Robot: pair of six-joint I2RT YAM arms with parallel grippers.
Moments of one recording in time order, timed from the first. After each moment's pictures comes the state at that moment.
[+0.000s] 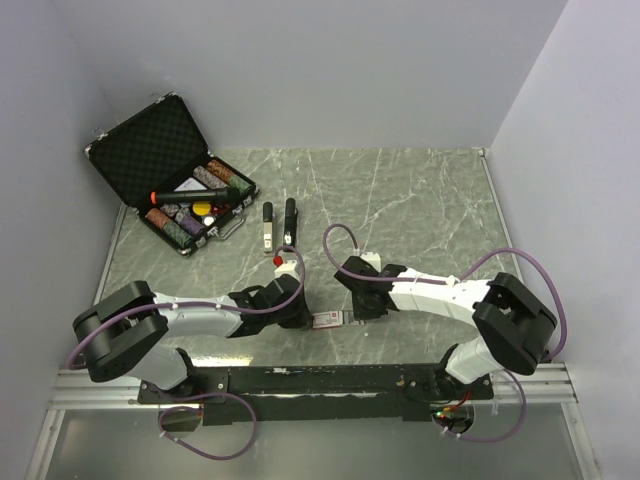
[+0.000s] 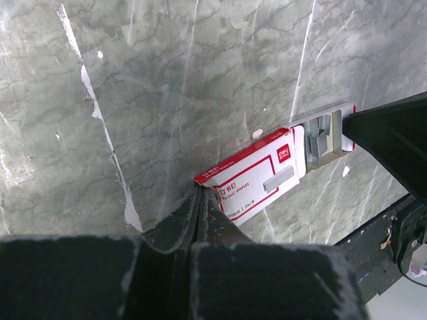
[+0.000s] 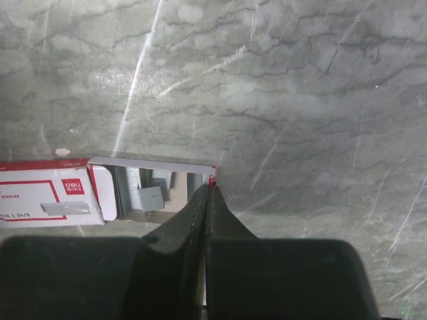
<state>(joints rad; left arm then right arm) -1.01 1.44 0.52 0.11 -0.10 -0.93 0.89 1.45 0.75 -0.58 0.22 0.78</state>
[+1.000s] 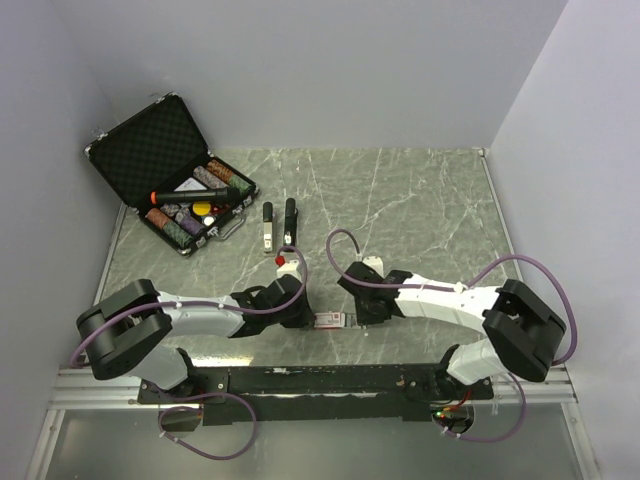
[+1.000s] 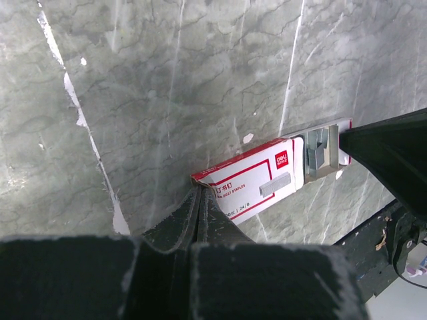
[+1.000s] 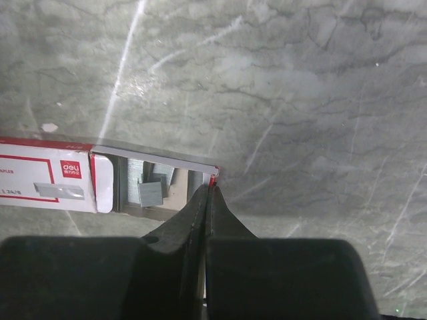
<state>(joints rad) -1.01 1.46 0.53 0.15 -0.10 -0.93 0.91 1.39 0.70 -0.58 0.22 0.77</state>
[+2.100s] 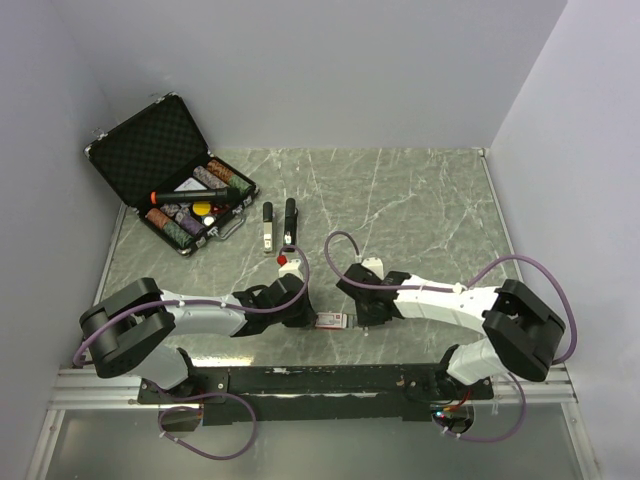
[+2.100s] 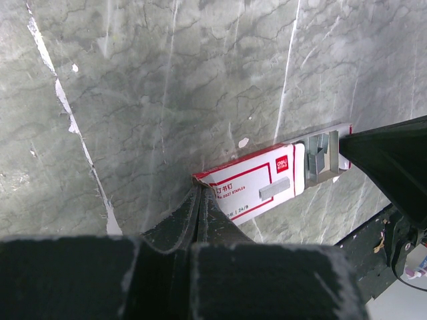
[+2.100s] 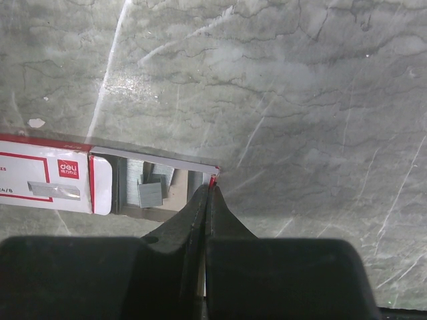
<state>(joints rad) -1.02 1.48 0.54 0.15 -0.10 -0.93 0.93 1.39 0.70 -0.61 0.25 0.78</state>
